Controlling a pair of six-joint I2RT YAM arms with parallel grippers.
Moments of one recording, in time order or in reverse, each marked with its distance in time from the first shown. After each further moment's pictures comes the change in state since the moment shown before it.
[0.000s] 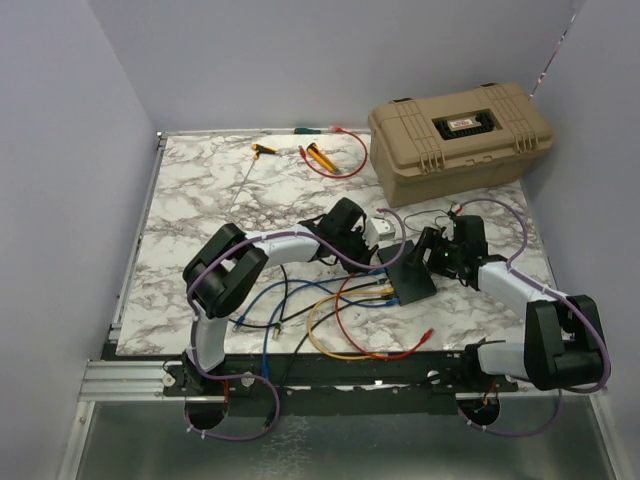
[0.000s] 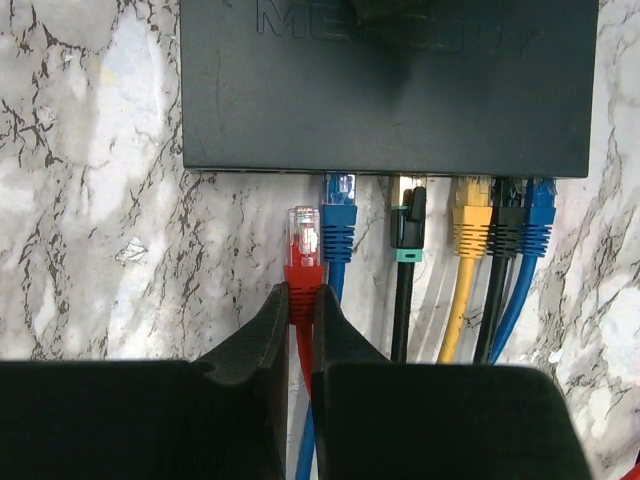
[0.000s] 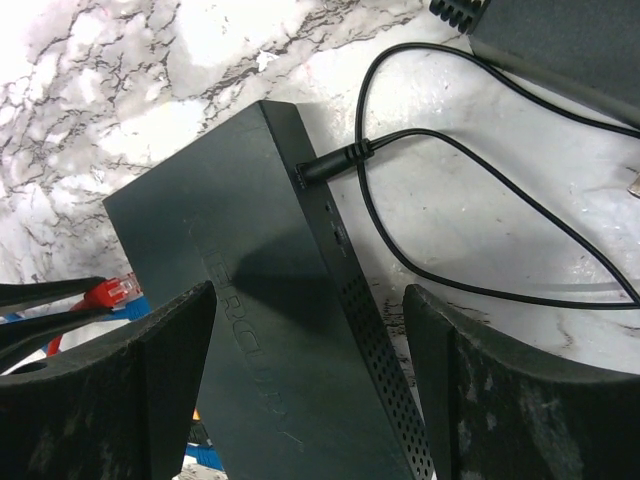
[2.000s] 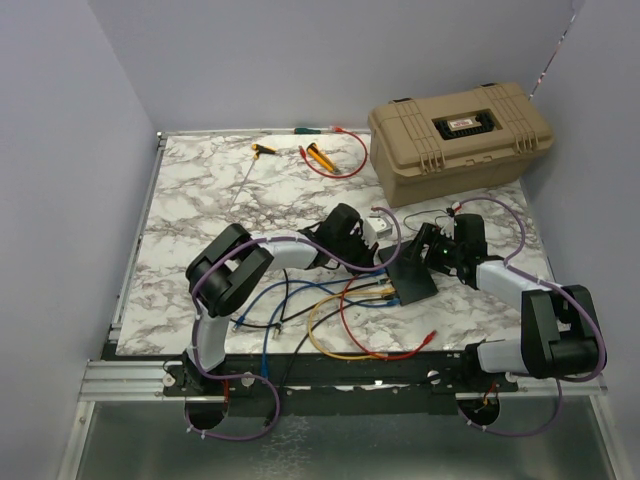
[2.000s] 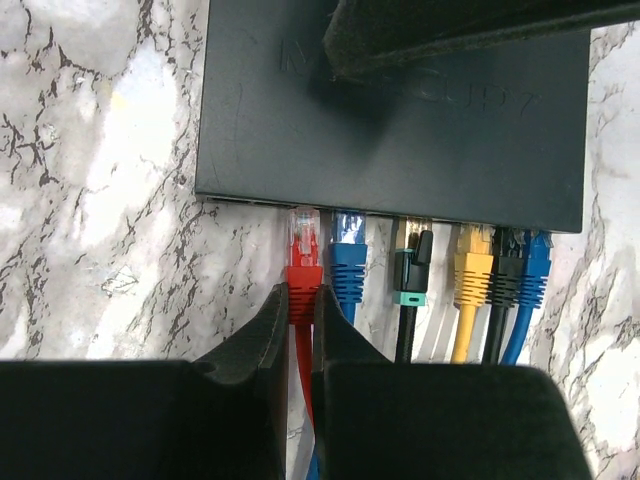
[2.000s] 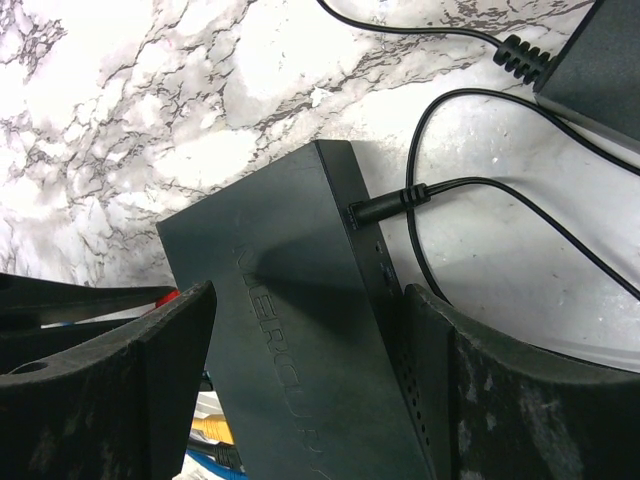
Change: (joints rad) left arm -0.004 0.026 -0.083 0.239 0.009 -0.173; right arm -0.005 0.066 -0.017 0.143 -0.096 0.053
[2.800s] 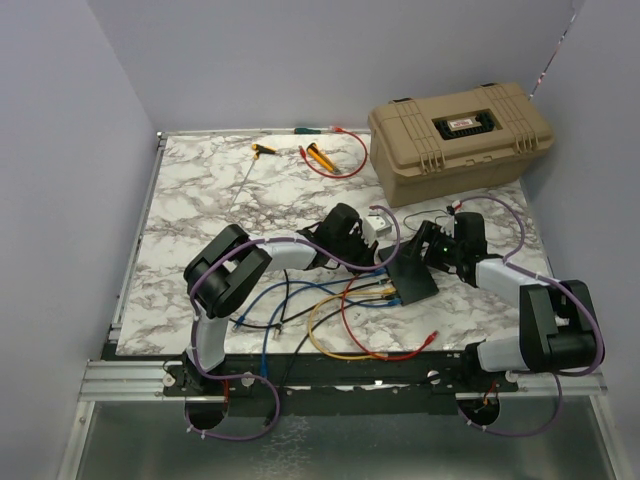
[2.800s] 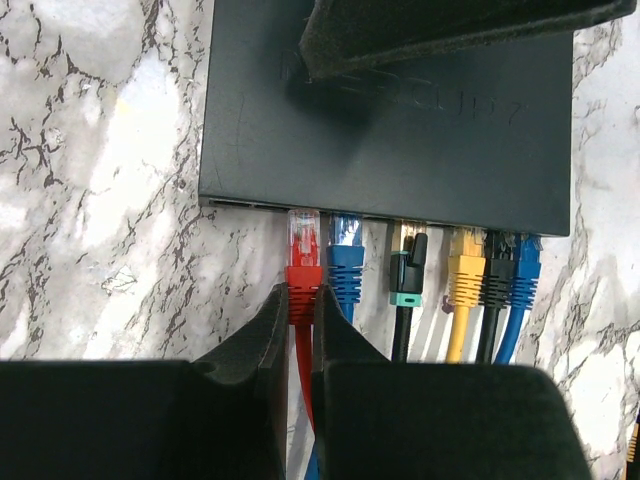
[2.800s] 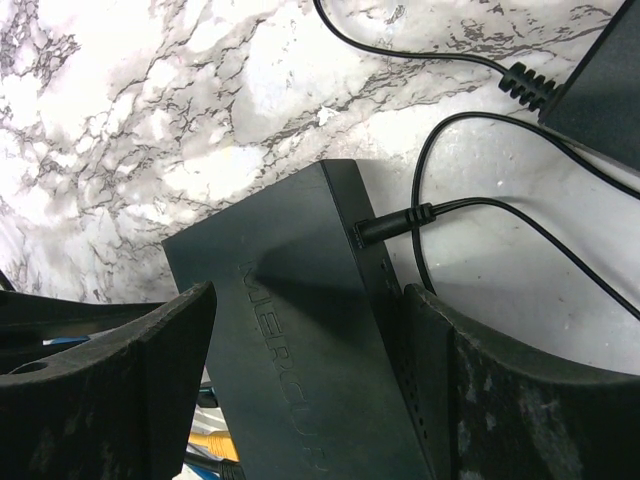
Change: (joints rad) left arm -0.001 -0.020 -0.019 0.032 0.000 -0.028; right arm -0.005 0.029 0.006 0.034 -0.016 0.009
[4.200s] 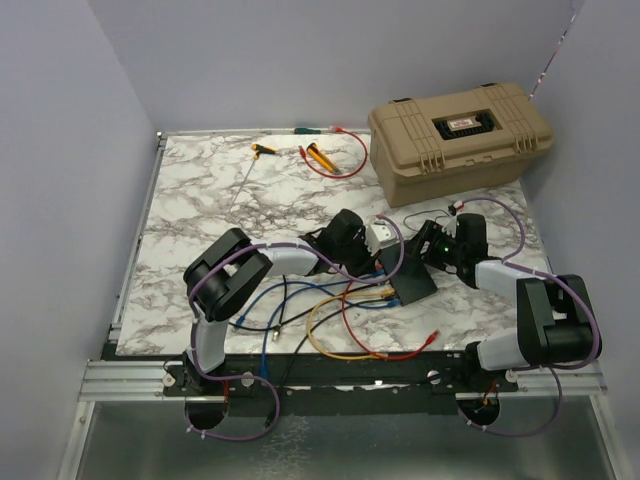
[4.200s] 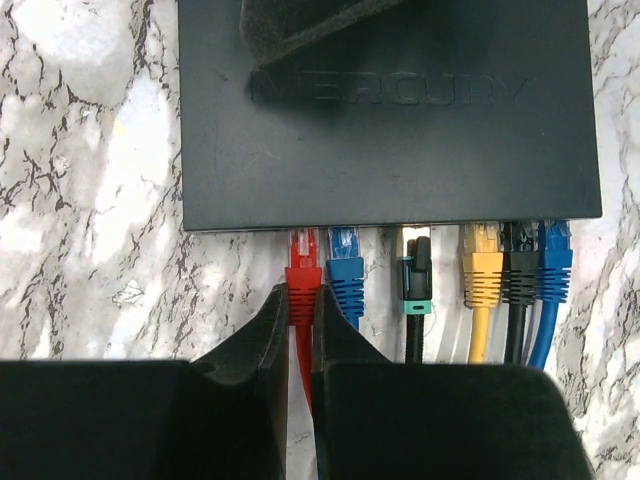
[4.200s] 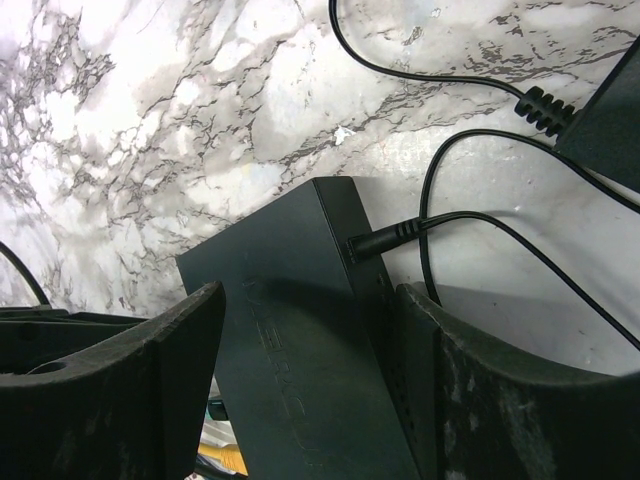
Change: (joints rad) left arm -0.040 -0.016 -0.038 0.045 -0.076 0.142; right arm -0.023 0.042 -0.027 0.123 -0.067 0.043
